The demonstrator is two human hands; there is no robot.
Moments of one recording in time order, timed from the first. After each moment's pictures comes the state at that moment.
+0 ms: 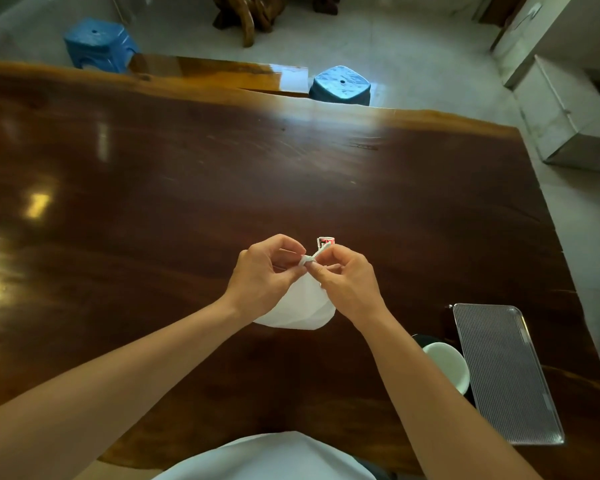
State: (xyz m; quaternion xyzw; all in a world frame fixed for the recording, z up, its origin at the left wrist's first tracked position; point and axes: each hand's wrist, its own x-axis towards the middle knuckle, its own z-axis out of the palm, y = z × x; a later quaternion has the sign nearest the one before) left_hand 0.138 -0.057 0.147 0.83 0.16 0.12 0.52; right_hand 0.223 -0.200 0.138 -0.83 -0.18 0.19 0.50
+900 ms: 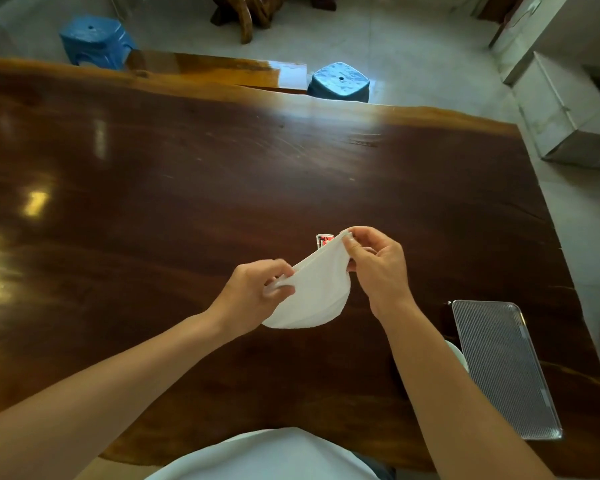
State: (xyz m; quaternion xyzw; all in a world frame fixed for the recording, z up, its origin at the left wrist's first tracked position) left_hand 0.116 -0.044 0.121 0.91 0.09 0.07 0.40; right_hand 0.239 -0.216 0.152 -0.77 -0.06 0.15 0.61
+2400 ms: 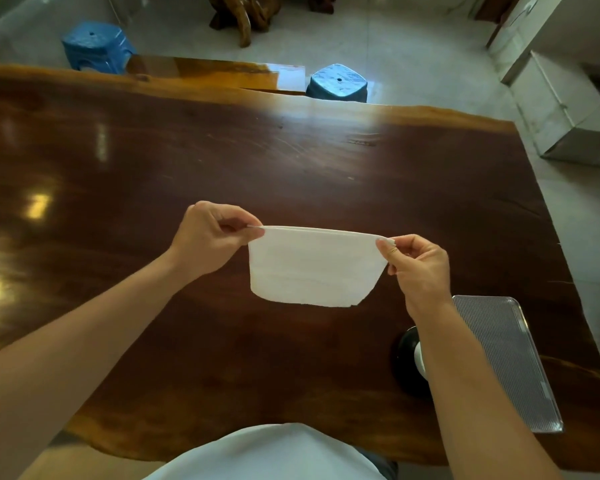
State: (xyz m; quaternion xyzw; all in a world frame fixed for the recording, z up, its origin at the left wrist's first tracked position) left_hand 0.129 0.021 0.174 0.88 0.09 0.15 0.45; right_hand 0.249 -0.268 0.159 -0.78 0.01 0.11 0.61
